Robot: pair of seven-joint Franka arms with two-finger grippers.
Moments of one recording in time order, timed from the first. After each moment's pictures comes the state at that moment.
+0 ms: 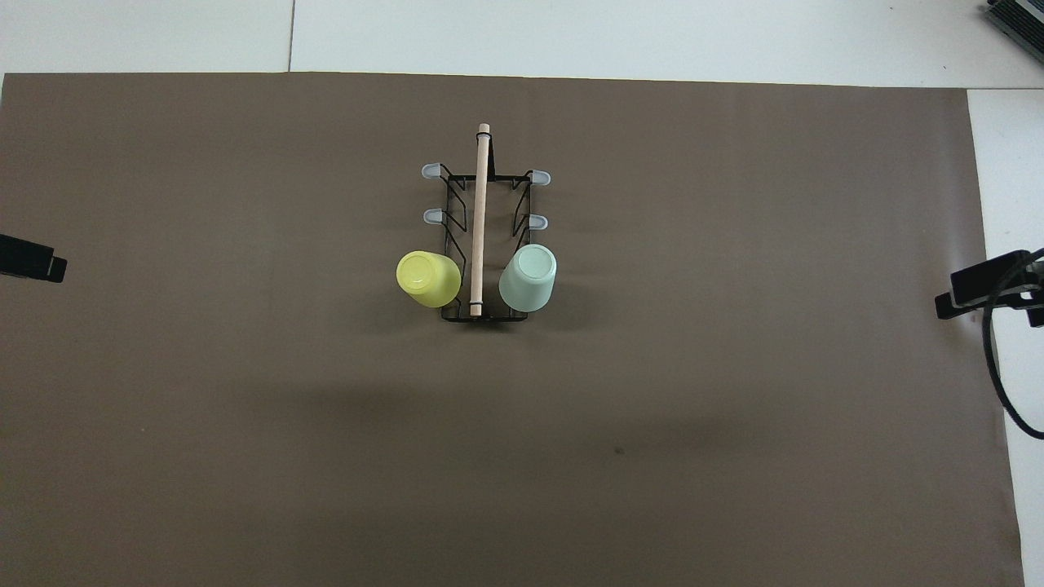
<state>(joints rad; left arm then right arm) -0.04 -0.01 0.05 -1.50 0.00 1.50 0.22 0.08 0.02 -0.18 -1.48 0.08 1.32 0.00</state>
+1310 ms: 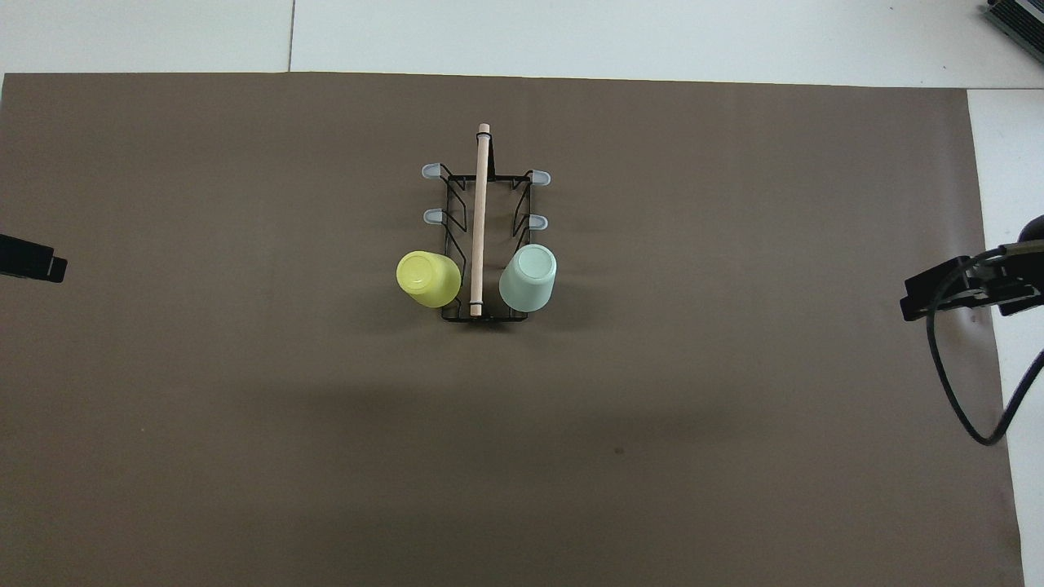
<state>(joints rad) -0.04 -0.01 0.05 -1.50 0.00 1.50 0.22 0.15 0.03 -0.15 -1.47 0.00 1.33 -0.03</state>
